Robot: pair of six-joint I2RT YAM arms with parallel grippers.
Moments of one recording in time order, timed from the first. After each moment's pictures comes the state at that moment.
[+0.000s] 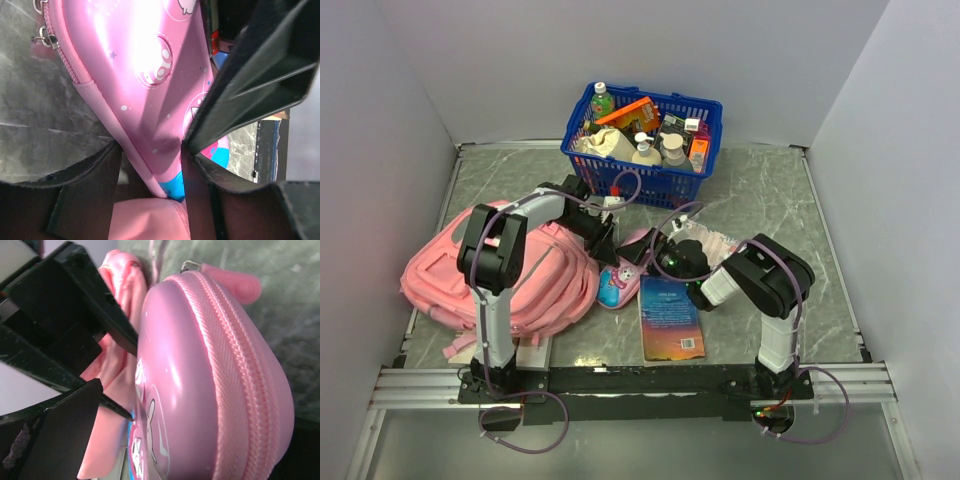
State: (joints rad) left arm -0.34 2.06 1.45 -0.81 1.03 0.69; right arm 0.66 1.91 0.57 1.14 -0.17 1.09
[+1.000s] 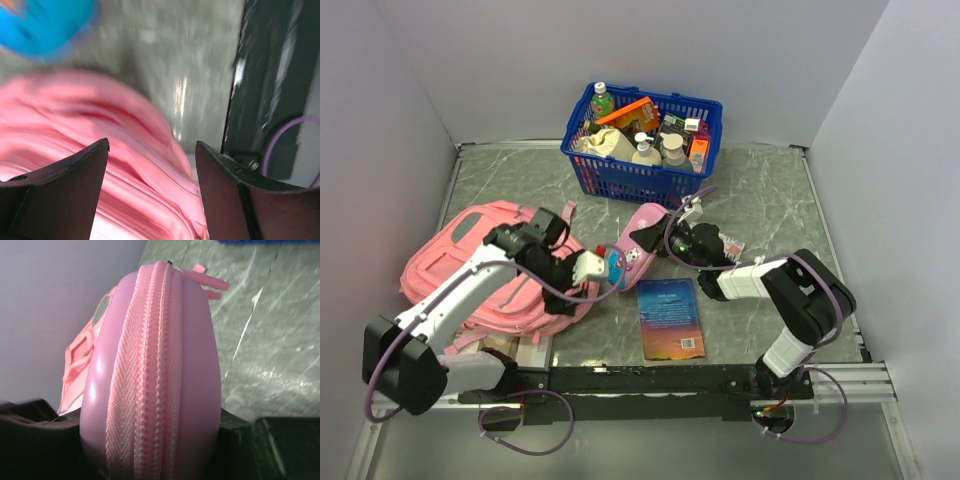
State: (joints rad) left arm -0.48 1.26 1.08 -1.09 0.57 0.89; right arm 0.60 1.66 0.59 0.95 -0.21 0.88
